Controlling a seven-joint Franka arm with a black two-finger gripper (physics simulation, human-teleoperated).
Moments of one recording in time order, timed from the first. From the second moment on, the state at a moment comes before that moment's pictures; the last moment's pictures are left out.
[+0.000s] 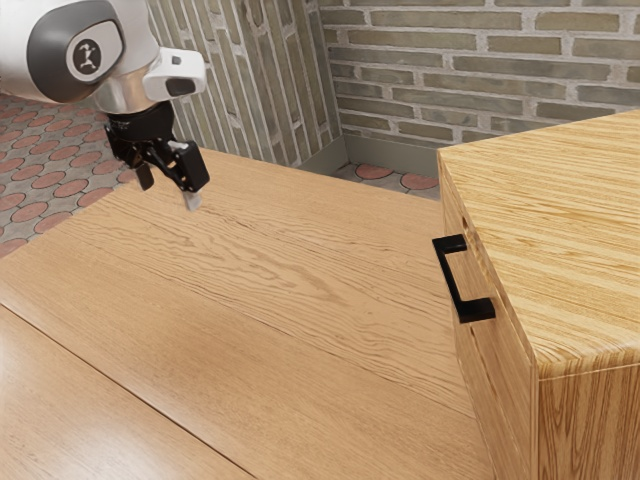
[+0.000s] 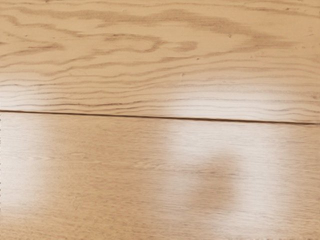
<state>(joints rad) 0.07 0.05 0.14 -1.37 0.14 1.54 0.17</state>
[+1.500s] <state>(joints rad) -0.14 -0.02 0.12 -1.58 -0.16 1.91 -0.65</state>
